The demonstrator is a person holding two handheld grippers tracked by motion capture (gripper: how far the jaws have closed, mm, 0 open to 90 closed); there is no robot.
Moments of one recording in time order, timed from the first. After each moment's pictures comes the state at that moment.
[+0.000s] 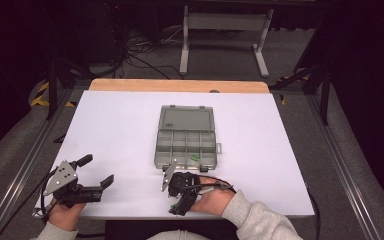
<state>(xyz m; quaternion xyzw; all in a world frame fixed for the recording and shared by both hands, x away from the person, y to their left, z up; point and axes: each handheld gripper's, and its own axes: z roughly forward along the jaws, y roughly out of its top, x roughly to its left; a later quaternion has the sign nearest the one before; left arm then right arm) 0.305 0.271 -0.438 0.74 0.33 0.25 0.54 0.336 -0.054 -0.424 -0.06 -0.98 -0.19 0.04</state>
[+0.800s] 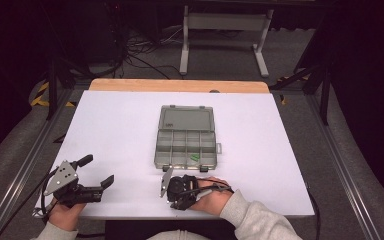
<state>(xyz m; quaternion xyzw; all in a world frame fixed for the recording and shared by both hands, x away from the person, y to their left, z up) 0.305 0.271 -0.438 0.74 0.33 0.24 0.54 0.330 -0.049 -0.428 -0.02 -0.99 -0.16 0.00</state>
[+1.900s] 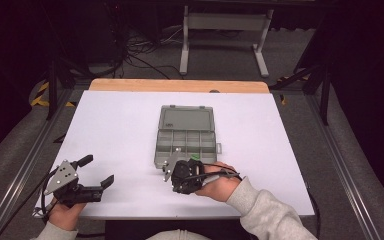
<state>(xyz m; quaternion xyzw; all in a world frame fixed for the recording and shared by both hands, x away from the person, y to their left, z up) 0.306 0.271 -0.440 0.74 0.33 0.24 0.54 0.346 -0.062 -0.376 -0.02 -0.98 -0.18 -0.03</state>
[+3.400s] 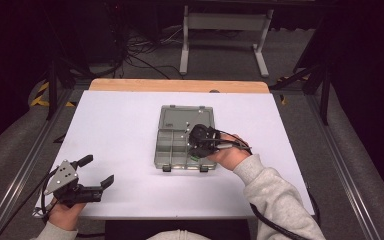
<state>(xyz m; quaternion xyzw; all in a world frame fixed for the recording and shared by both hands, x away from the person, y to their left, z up) 0.307 0.271 -0.440 0.74 0.33 0.24 0.54 0.431 -0.104 -0.362 -0.14 -0.97 -0.19 -0.08</state>
